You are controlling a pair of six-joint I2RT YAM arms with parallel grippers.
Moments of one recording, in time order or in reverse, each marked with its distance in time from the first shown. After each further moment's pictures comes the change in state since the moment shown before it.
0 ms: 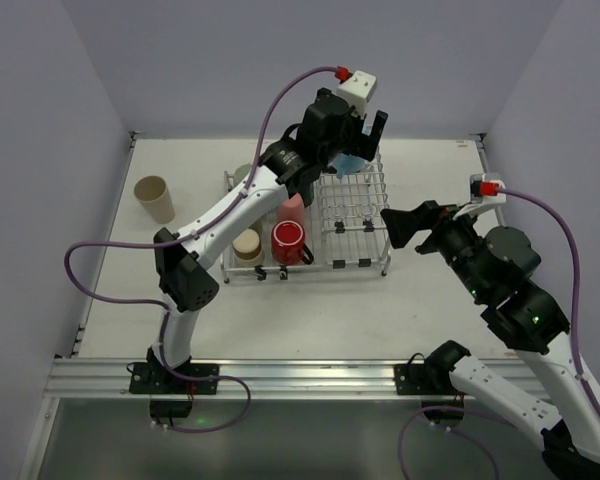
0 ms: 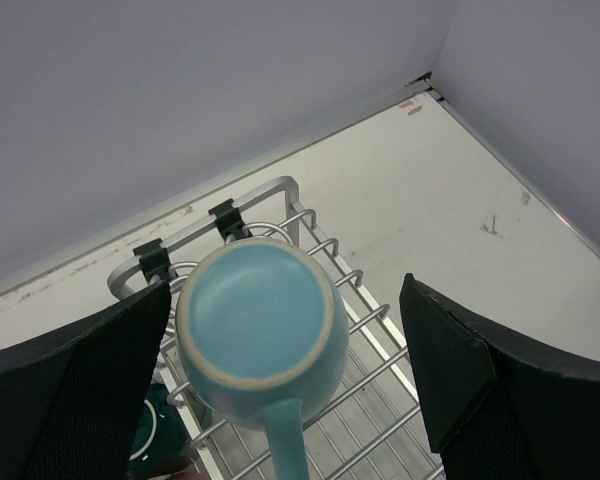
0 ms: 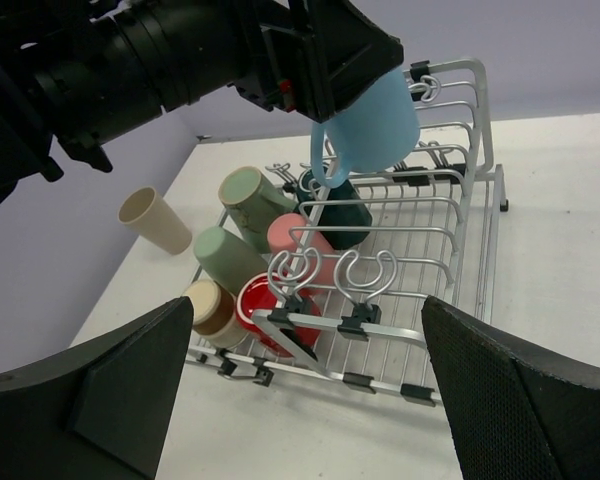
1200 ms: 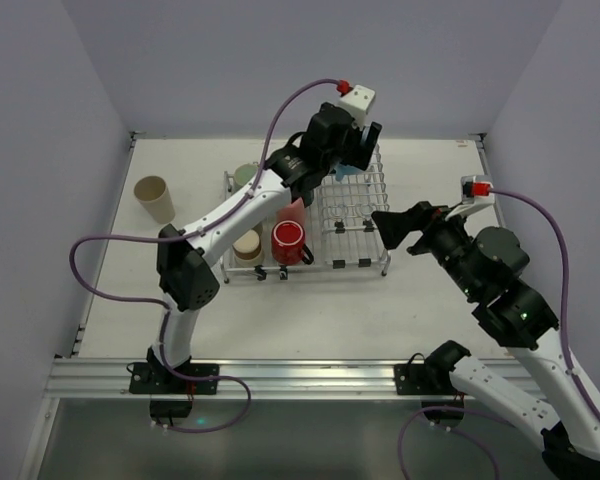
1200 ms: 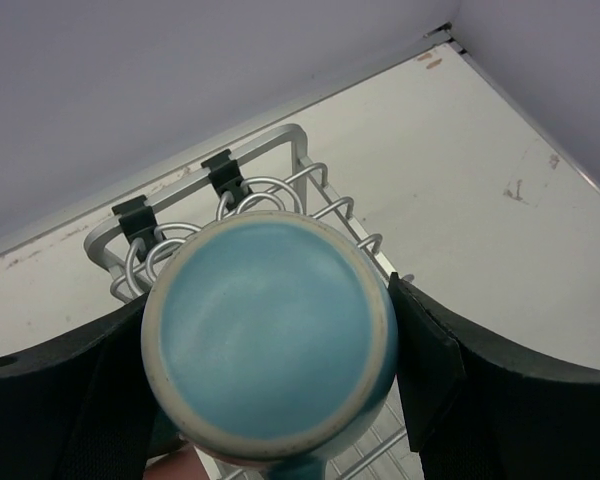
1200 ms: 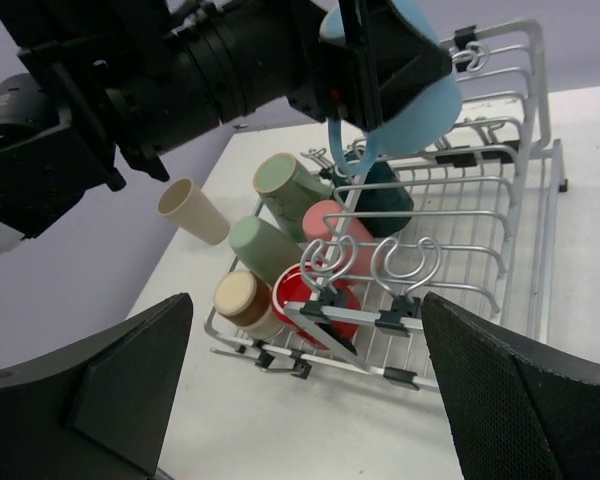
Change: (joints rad) left arm 0.007 0.018 -0.091 0.023 -0.022 -0.002; right arm 0.000 -0.005 -0.062 0.066 -0.050 0.068
